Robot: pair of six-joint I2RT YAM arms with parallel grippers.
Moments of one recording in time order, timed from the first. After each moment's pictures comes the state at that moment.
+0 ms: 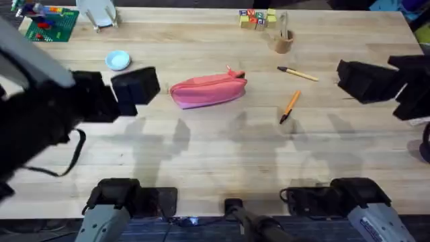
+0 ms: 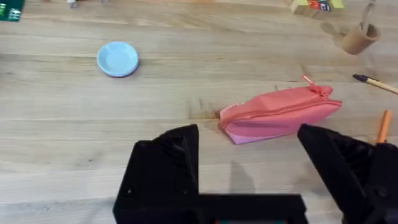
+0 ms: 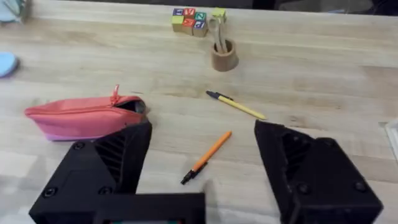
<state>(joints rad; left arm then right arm) 0.00 0.56 0.92 -0.94 0.15 -0.11 0.00 0.55 0.95 -0.88 -0.14 -0.01</state>
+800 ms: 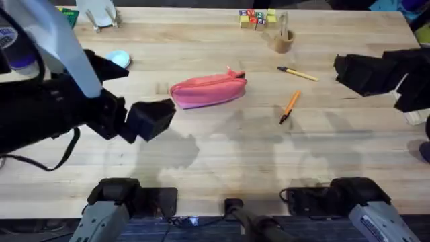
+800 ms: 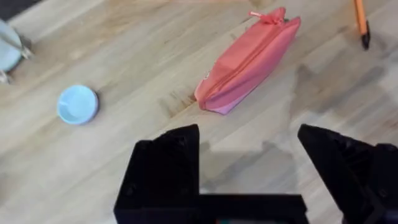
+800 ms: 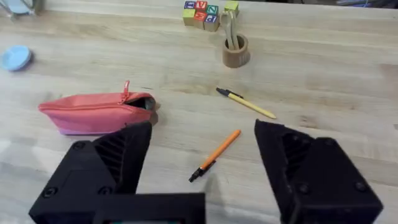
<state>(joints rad) 0.00 0.69 1.03 -1.13 0.38 0.46 0.00 0.62 1.01 -0.91 -0.18 -0.01</state>
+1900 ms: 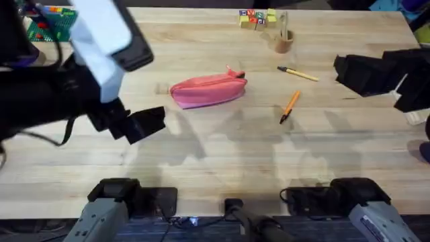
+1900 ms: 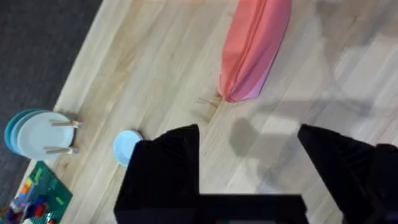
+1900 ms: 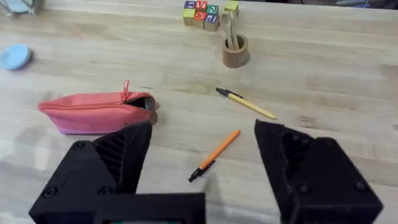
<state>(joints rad) 0.00 0.80 1.03 -1.13 0.36 1.02 0.00 0.62 1.01 -0.91 -0.18 -0.01</state>
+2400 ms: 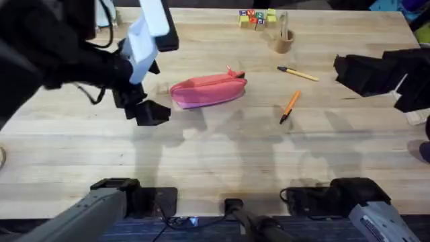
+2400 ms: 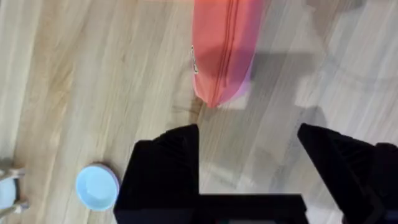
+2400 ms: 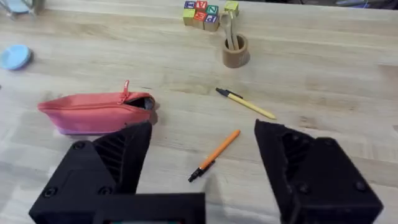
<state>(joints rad) 0.00 1.16 1.03 -1.07 0.40 1.22 0.00 0.62 1.01 -0.90 -0.18 -0.01</state>
